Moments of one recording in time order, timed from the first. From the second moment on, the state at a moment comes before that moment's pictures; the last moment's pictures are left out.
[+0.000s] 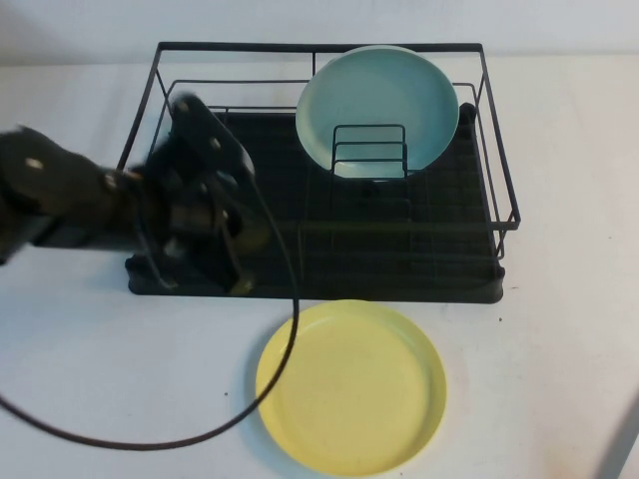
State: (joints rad) right arm 0.08 -0.01 0.03 0.64 0.40 -0.07; left arm -0.36 1.52 -1.03 -0.80 0.52 1.37
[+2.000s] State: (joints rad) right arm 0.08 -0.01 0.03 0.64 0.40 -0.07; left arm -0.18 0.15 0.02 -0.02 0.04 -0.06
